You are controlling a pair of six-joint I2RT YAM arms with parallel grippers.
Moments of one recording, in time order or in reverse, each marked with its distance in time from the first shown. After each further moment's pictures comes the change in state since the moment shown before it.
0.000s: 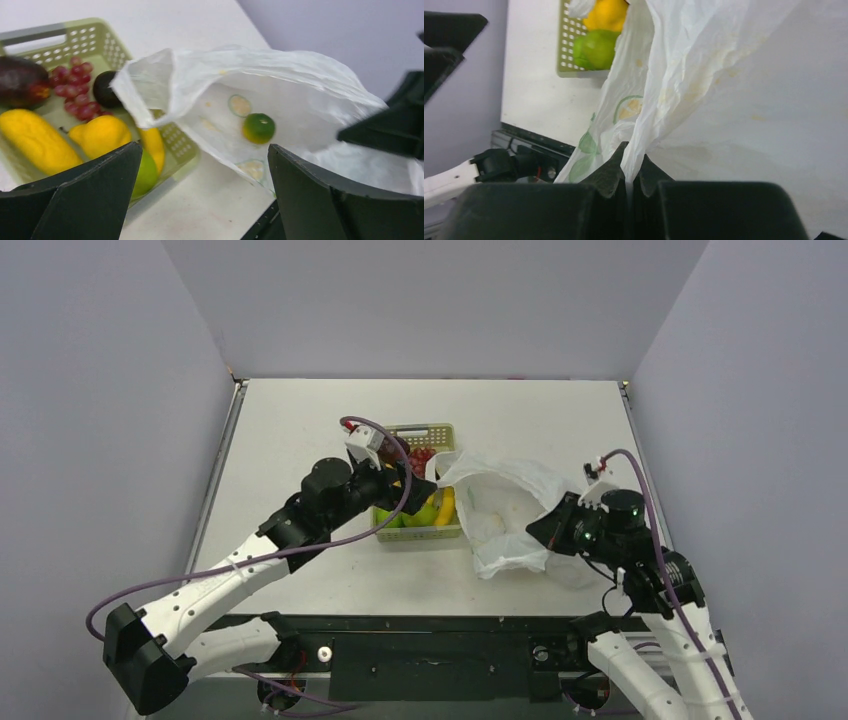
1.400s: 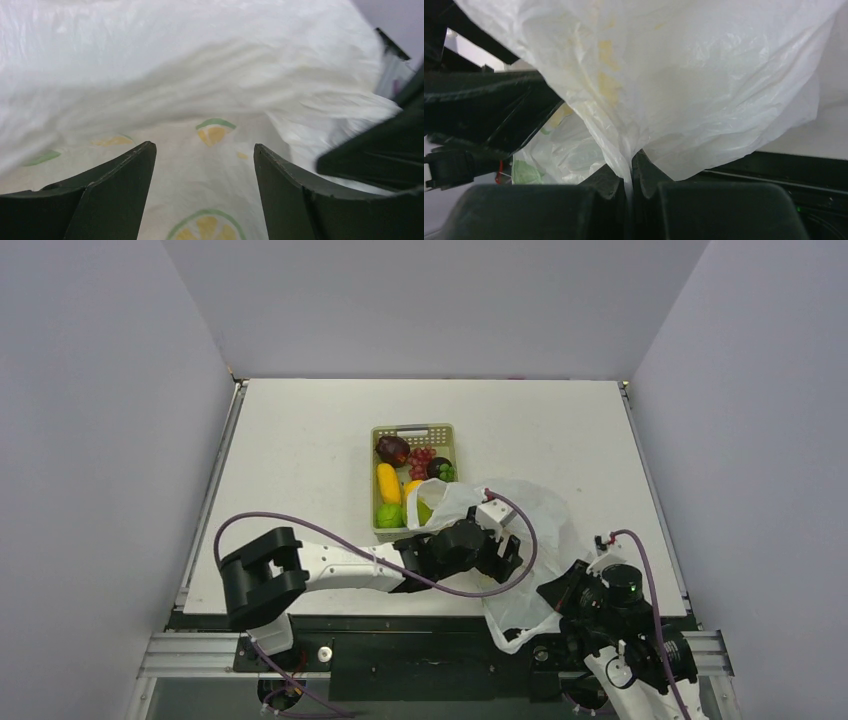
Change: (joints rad) left arm -0.486 0.565 0.124 0.299 -0.144 0.080; right arm -0.004 -0.495 -0.339 -0.189 0.032 0.131
